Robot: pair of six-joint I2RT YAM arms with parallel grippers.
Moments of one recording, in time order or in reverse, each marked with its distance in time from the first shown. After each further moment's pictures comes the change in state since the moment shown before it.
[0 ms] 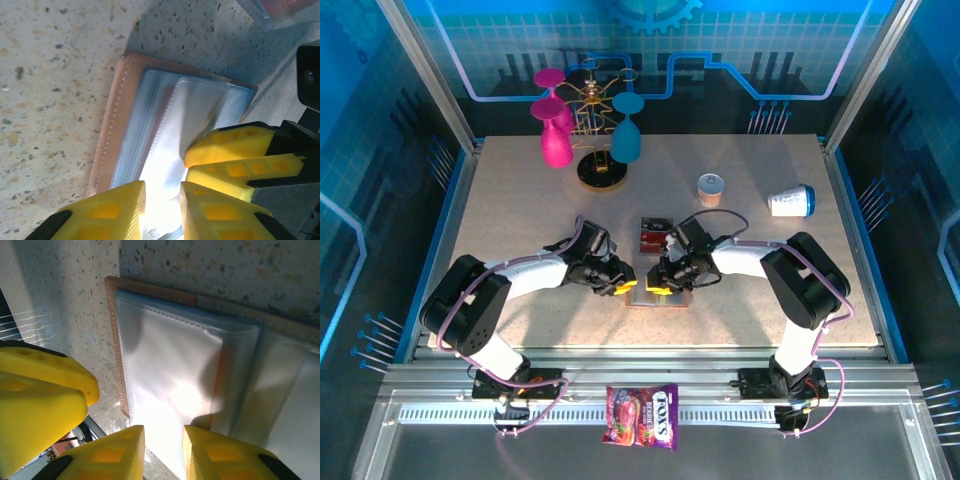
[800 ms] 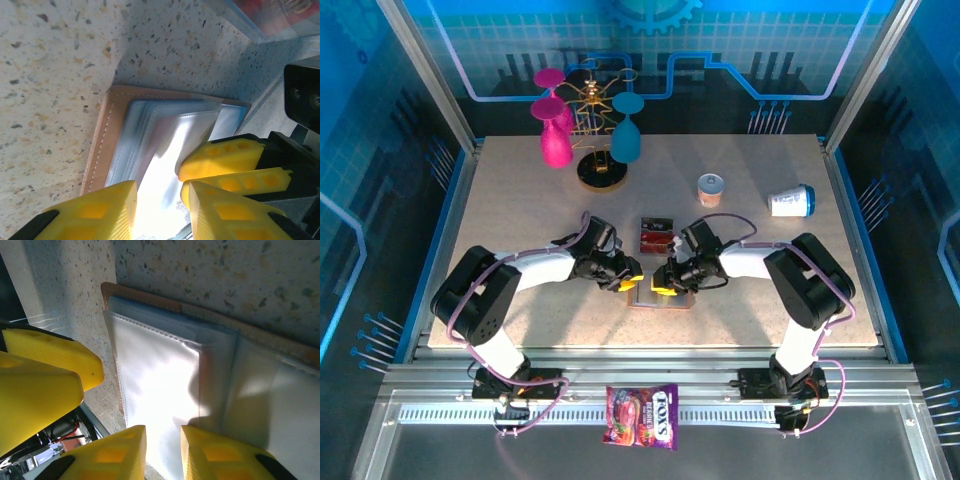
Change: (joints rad) left arm -0.010 0.071 0.066 0.001 0.000 -0.005; right arm -0.047 -0.018 -0.082 0.092 -0.052 0.003
